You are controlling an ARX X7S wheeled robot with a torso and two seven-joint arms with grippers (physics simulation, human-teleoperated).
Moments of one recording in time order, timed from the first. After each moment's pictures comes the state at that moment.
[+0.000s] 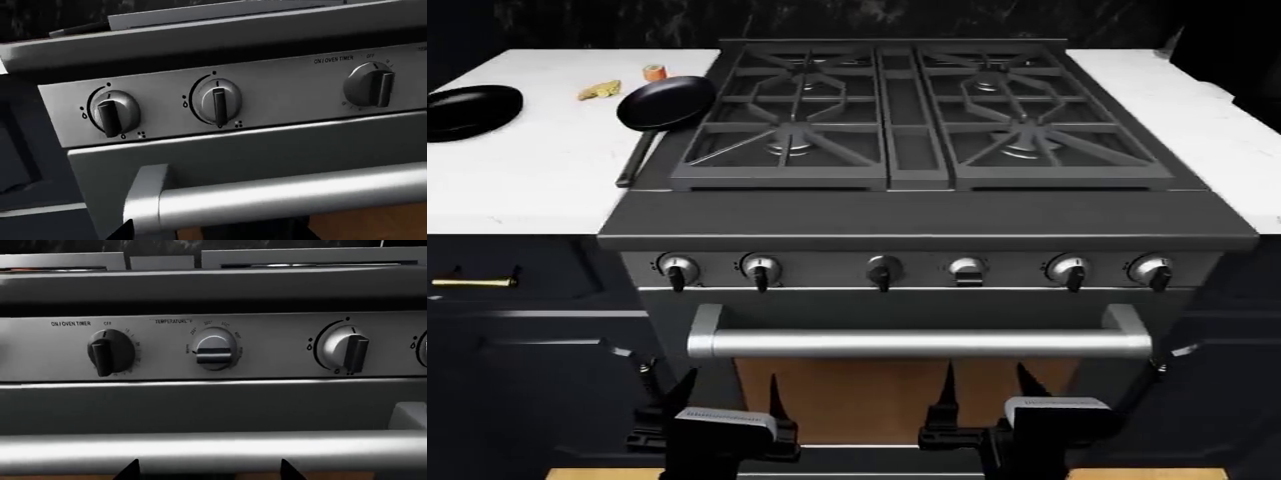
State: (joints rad) left arm -0.02 -0.09 0.15 -0.13 0.01 0.08 -0.11; right arm 0.02 0.09 -0.11 0.05 0.11 -0.01 0.10
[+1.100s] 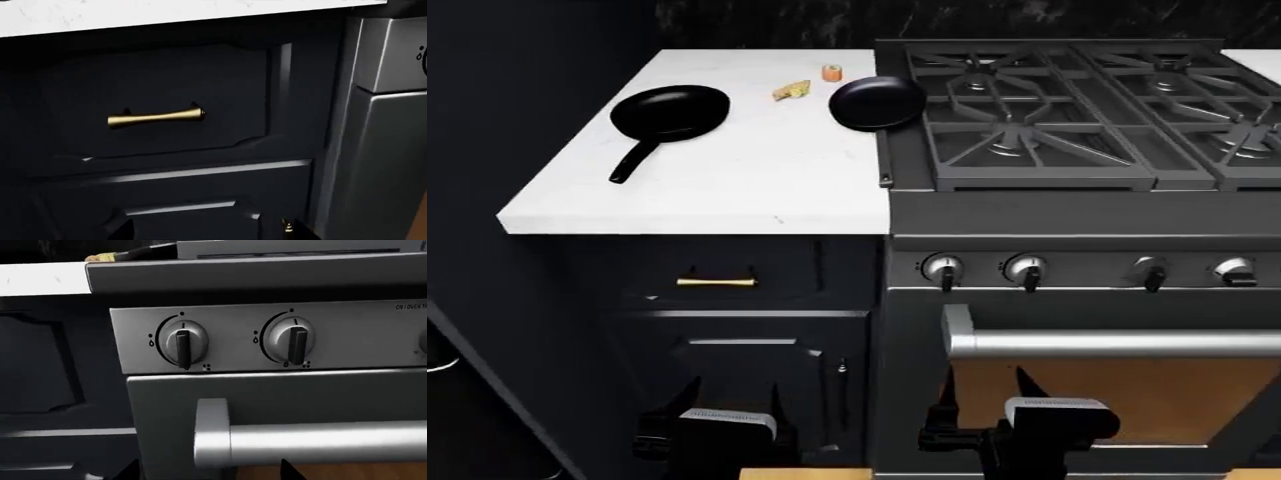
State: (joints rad) left arm -0.04 -0.13 0.20 -0.16 -0.07 0.05 -0.15; right arm 0.03 0.13 -0.16 0.08 0.17 -0.01 0.15
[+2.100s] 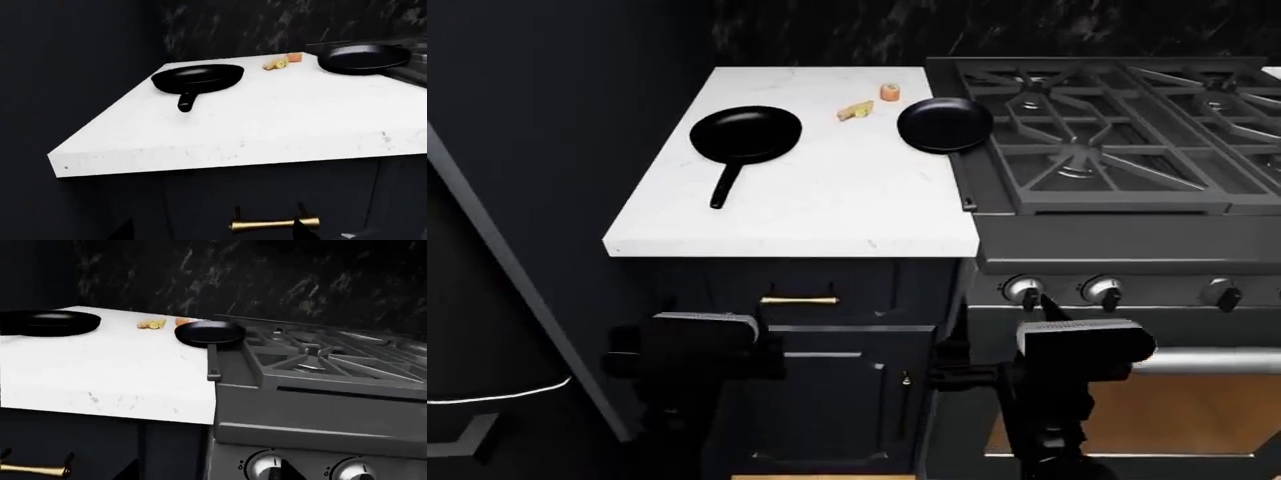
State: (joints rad) left arm -0.21 -0.18 0.18 0.24 -0.15 -0.47 -0.20; right arm 0.15 0.24 -0.20 -0.39 0.16 0.48 0.27
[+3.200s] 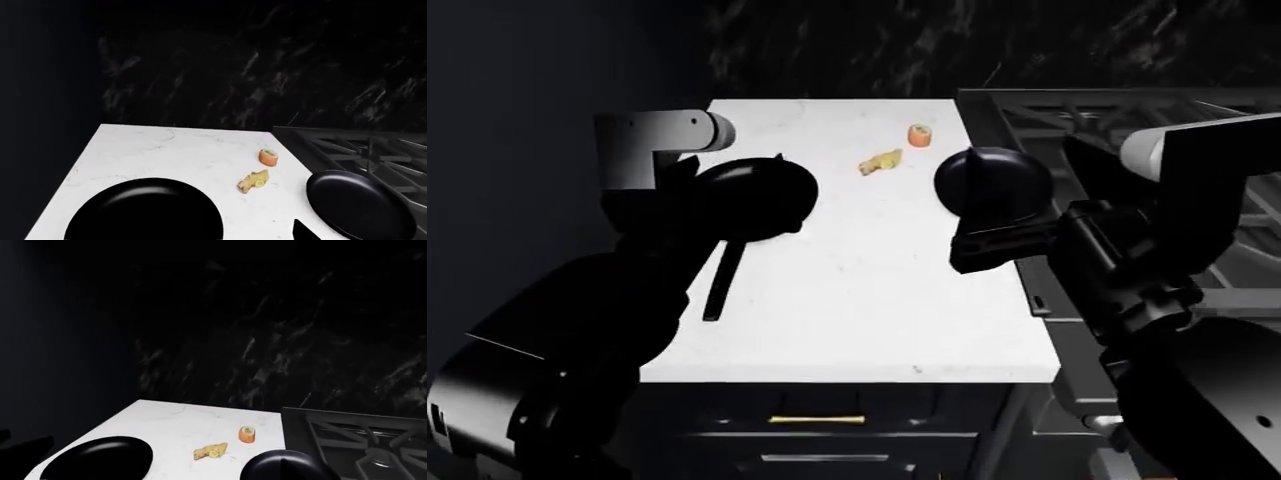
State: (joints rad) left arm -0.78 -0.12 -0.01 0.36 -0.51 -1.14 -0.17; right arm 0.76 0.16 0.20 -0.88 0.61 1.50 0.13
